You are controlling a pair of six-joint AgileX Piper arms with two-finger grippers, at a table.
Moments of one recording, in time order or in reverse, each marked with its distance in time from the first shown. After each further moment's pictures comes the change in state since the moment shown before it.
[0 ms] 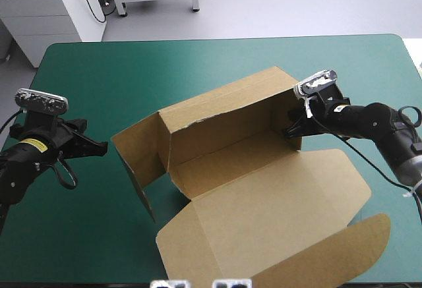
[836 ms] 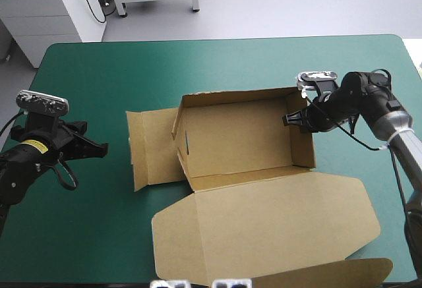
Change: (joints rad) left arm 0.000 0.000 0.008 -0.011 0.005 0.000; right arm 0.001 0.264 -0.265 -0.329 0.364 0.571
